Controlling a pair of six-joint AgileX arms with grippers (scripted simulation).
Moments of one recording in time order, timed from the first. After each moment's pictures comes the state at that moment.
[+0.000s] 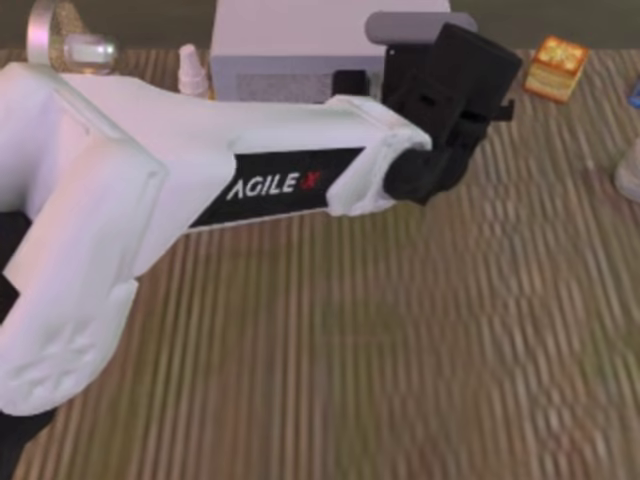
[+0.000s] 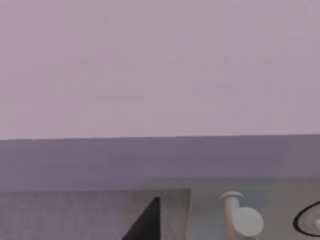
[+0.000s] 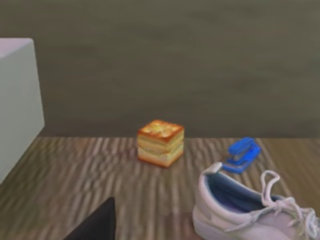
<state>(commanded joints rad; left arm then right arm) -0.77 2.26 1.70 -0.01 -0.68 -0.39 0.00 0.00 0.00 0.00 0.00 0.00</state>
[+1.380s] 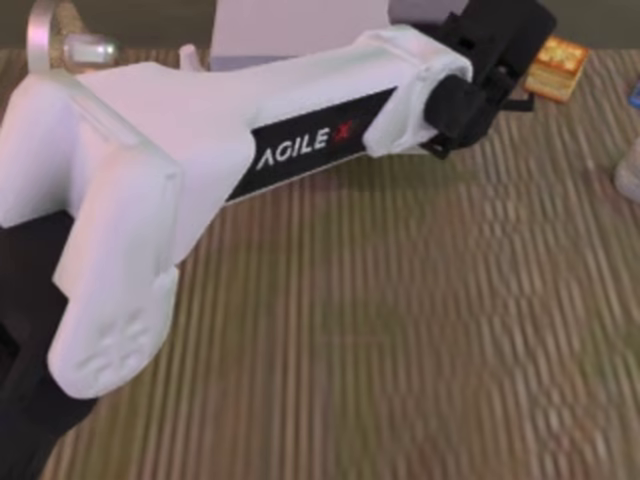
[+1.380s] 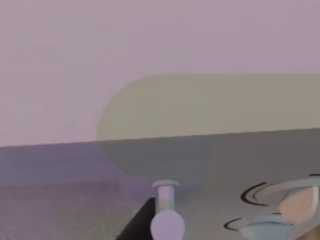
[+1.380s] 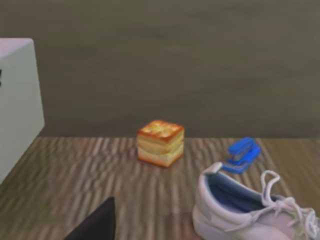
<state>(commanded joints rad) -0.80 2.38 2.02 -0.48 -0.55 -0.50 0.00 0.00 0.00 0.00 0.00 0.00</state>
